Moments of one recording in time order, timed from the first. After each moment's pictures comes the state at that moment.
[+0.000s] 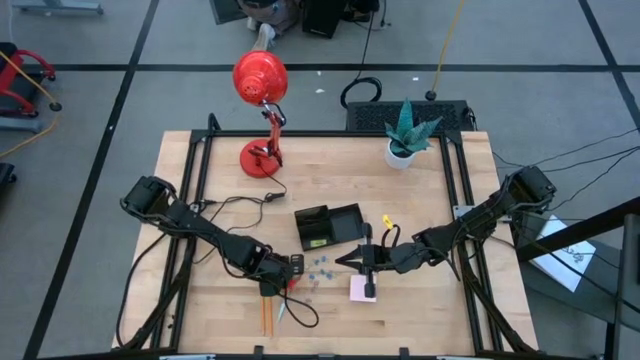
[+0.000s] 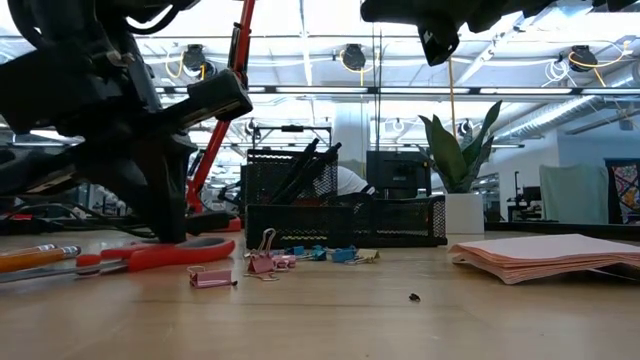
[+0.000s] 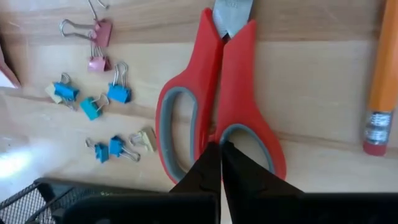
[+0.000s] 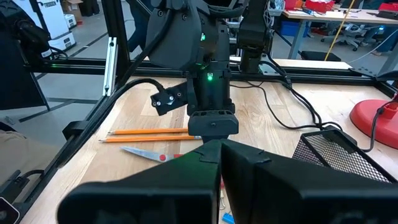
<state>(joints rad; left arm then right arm) -0.45 1.75 0.93 -0.38 -0.21 1.18 0.47 1.51 0.74 0.49 0.44 0.11</state>
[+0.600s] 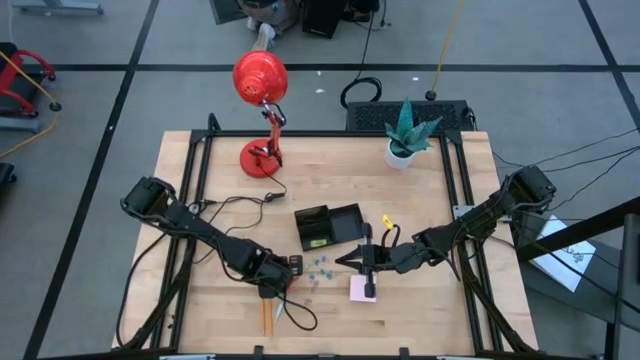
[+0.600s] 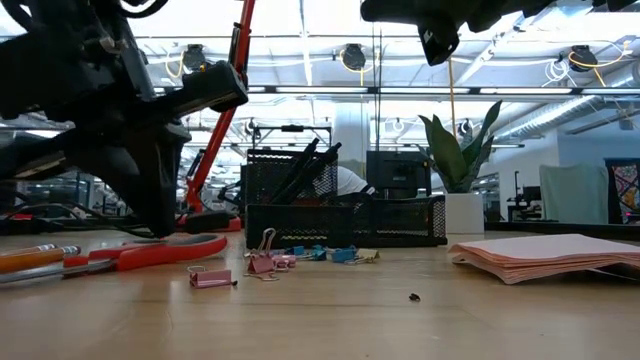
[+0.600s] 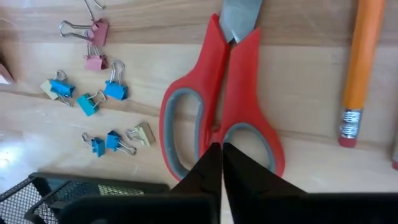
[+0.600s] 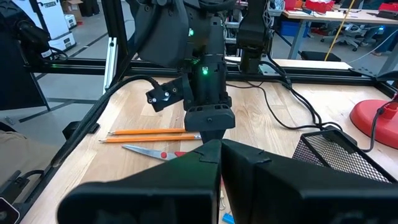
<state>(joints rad) -0.47 1.75 0.99 -0.49 -0.24 1.14 0.47 1.51 0.74 0.49 0.44 0.11</state>
